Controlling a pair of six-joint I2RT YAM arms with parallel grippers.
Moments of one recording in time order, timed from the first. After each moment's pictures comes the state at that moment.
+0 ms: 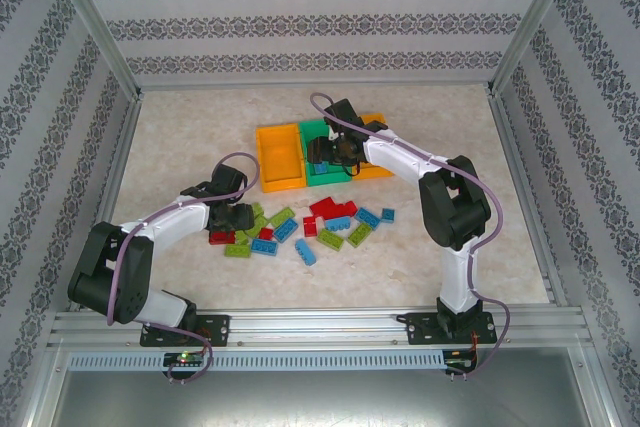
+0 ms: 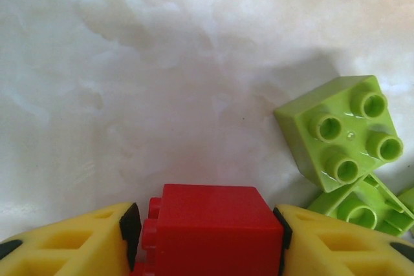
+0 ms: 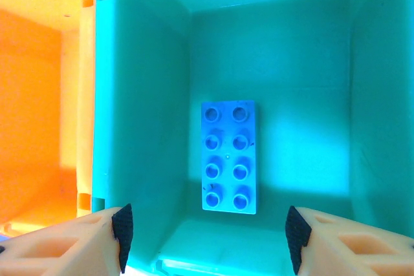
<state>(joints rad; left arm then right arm) -0.31 1.44 0.72 -0.52 -0.05 -0.47 0.53 2.01 1.55 -0.53 -0.13 0.51</state>
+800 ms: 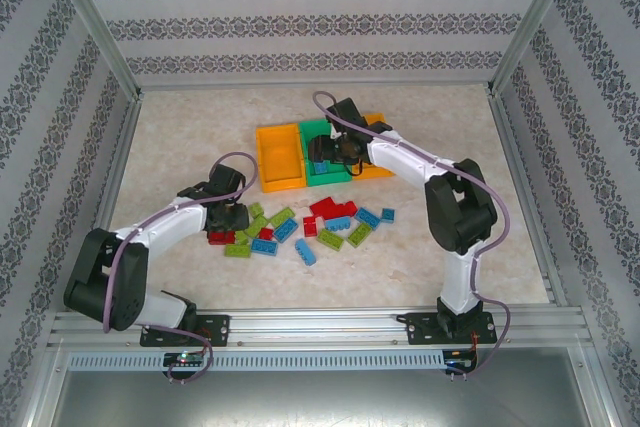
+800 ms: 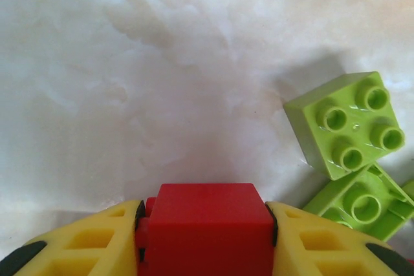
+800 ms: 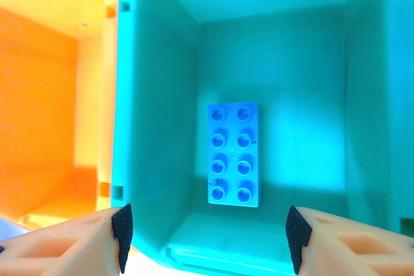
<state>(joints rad) -0.31 1.39 0.72 -0.56 -0.07 -0.47 0.53 1.95 1.51 -0.50 -0.13 0.51</state>
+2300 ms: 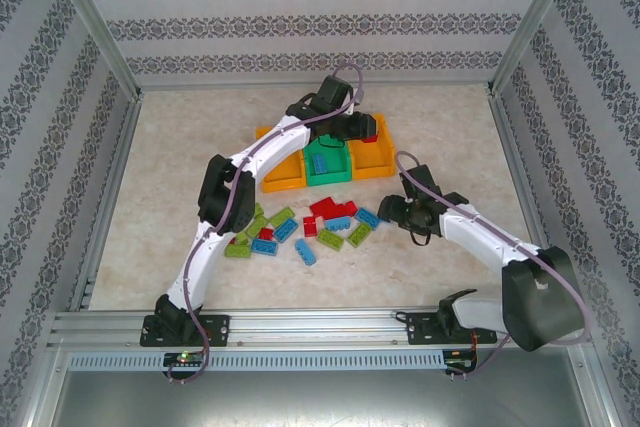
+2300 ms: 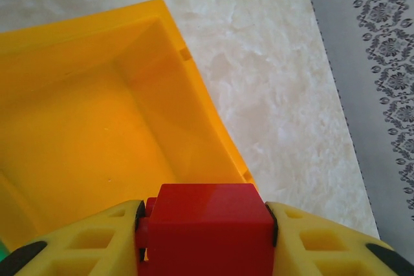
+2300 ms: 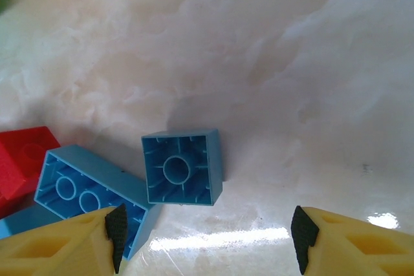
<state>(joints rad) -0.57 2.43 2.25 -0.56 0.39 -0.59 0.35 1.29 0.66 -0.50 -0.04 0.68</state>
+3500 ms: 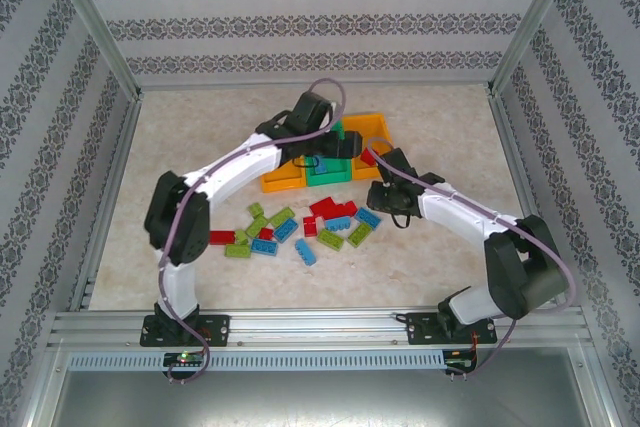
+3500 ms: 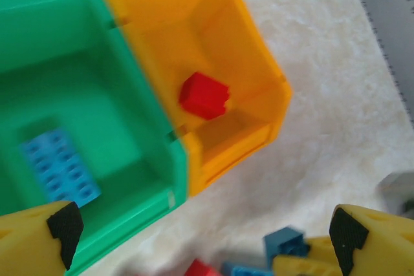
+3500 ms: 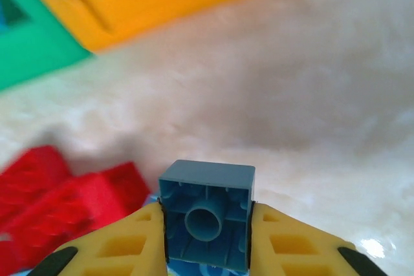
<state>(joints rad) -0.61 1.88 1.57 -0.46 0.13 -0.49 0.45 1.45 0.88 -0.49 0.01 0.65</state>
